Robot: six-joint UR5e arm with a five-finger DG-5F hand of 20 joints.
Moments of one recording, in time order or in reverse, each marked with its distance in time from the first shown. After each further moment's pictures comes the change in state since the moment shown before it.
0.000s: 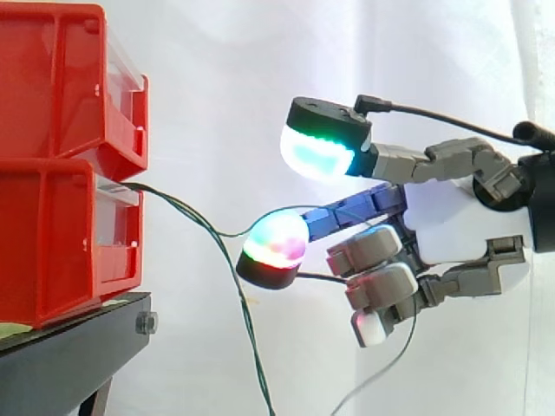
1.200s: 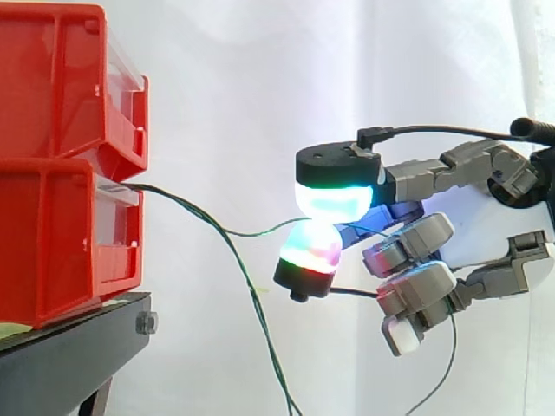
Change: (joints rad) arm 0.006 0.005 0.037 -0.152 0.005 0.076
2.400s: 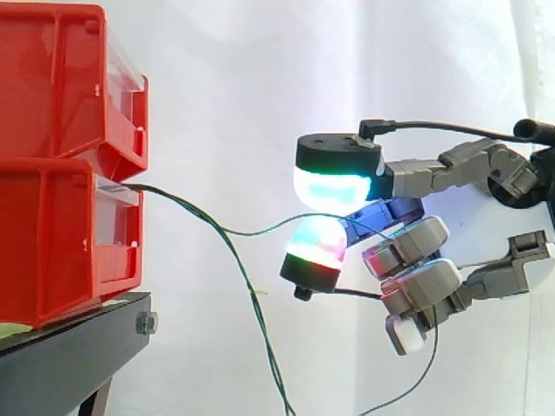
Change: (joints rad) arm 0.001 0.000 0.001 -0.001 -0.001 0.001
